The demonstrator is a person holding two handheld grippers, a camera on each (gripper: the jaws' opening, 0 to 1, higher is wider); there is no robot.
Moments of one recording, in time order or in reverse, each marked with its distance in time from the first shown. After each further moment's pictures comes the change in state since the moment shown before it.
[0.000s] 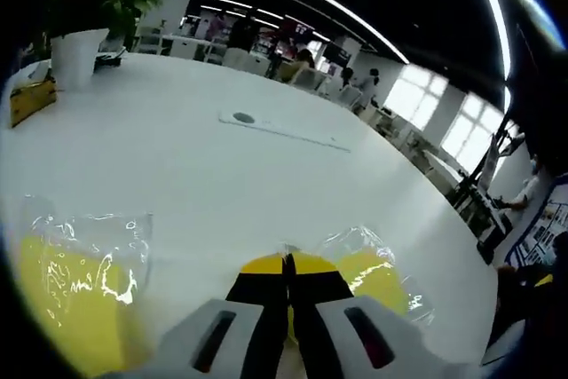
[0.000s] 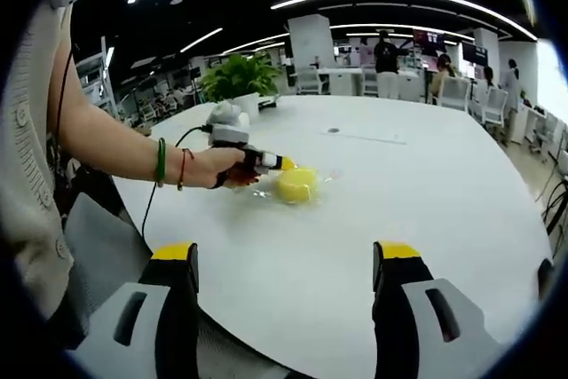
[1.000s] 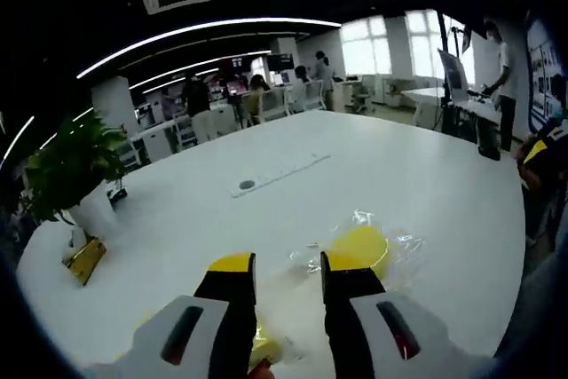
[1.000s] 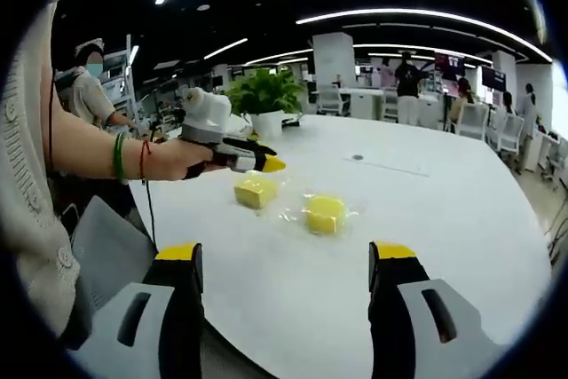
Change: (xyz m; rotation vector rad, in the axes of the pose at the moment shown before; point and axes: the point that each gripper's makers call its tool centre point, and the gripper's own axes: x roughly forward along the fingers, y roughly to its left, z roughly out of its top) left arm -0.137 -0.016 0.059 0.521 -0.145 0.018; right arm 0.006 0.033 0.036 -0.088 -0.097 0.082
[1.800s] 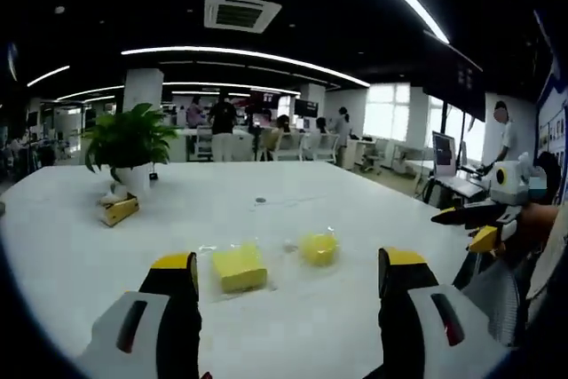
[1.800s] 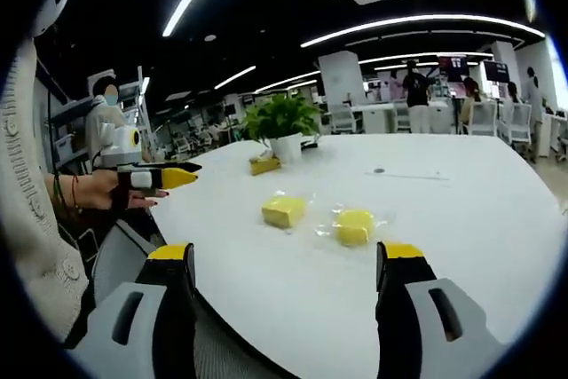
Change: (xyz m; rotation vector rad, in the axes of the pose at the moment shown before) left arm -0.194 0.004 -0.022 -0.225 -0.161 0.026; right arm -0.005 0.036 -0.006 0.058 -0.087 0.066
